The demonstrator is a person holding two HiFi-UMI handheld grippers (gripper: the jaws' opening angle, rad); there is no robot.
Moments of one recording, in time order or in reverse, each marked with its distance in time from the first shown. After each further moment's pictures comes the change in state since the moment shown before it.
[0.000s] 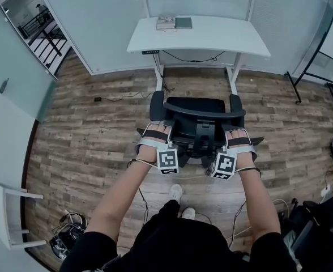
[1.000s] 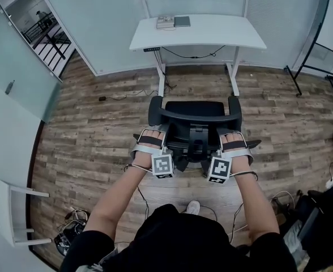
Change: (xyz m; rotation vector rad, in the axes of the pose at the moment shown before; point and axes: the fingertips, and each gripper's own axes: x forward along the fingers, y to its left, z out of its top) left arm -0.079 -0.046 0.004 0.011 0.011 0.046; right arm -0.077 0.048 0.029 0.005 -0.004 0.000
